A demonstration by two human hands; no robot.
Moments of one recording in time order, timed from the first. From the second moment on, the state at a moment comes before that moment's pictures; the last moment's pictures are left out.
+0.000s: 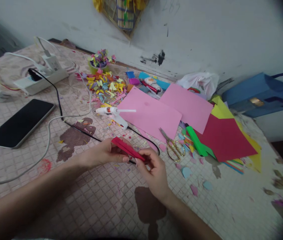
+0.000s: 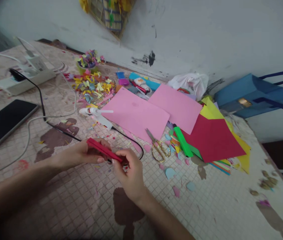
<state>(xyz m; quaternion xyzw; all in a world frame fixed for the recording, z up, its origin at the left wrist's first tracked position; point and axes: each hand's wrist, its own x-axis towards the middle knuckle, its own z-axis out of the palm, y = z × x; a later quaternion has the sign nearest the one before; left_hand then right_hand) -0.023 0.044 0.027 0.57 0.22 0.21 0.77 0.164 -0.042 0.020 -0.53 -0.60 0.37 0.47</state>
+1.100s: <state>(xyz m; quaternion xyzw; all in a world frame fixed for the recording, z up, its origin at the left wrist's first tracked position) -0.026 0.040 0.034 0.48 0.29 0.11 0.82 0.174 -0.034 0.019 -0.49 -0.52 0.43 0.55</state>
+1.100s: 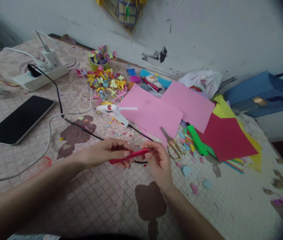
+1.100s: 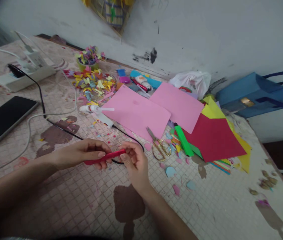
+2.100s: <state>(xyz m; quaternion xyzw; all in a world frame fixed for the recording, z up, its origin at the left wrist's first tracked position) -0.100 0.056 0.029 0.34 0.40 0.26 0.81 0.137 0.074 0.011 -0.54 -0.71 0.23 0.39</state>
